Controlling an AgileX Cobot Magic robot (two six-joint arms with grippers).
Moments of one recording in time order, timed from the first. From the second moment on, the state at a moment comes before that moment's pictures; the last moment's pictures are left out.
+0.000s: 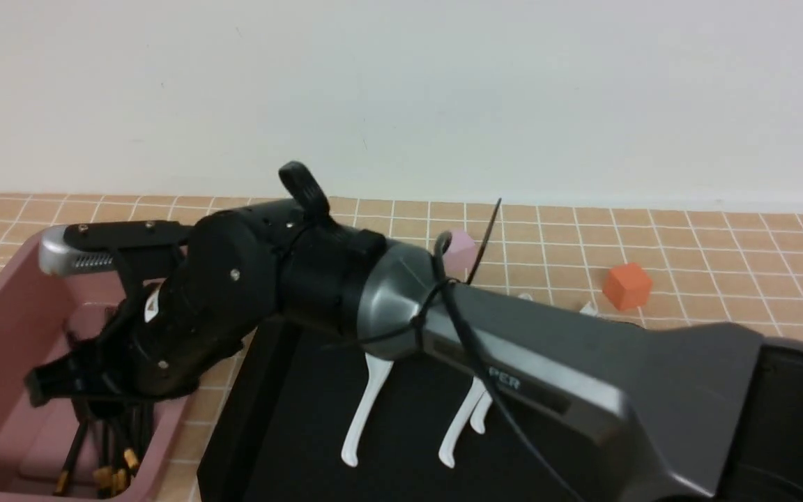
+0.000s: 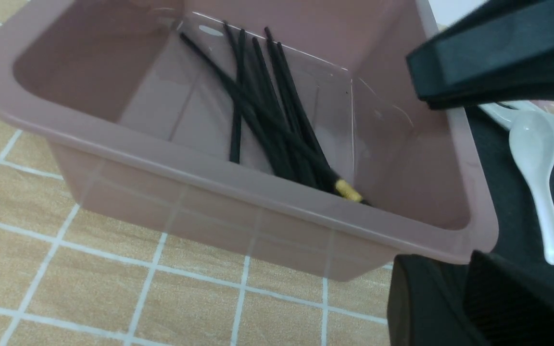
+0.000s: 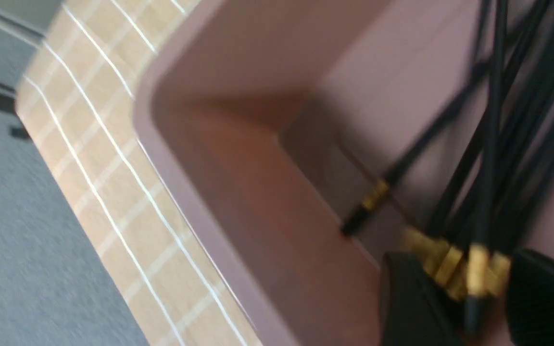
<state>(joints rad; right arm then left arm) 0.95 2.32 -2.15 0.44 0.77 0.17 -0.08 -0.01 0.03 -0.08 0.39 -0.31</state>
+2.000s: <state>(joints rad) 0.95 0.39 -0.17 -0.23 0.13 0.30 -0.08 -0.01 0.03 -0.08 0.39 -0.31</state>
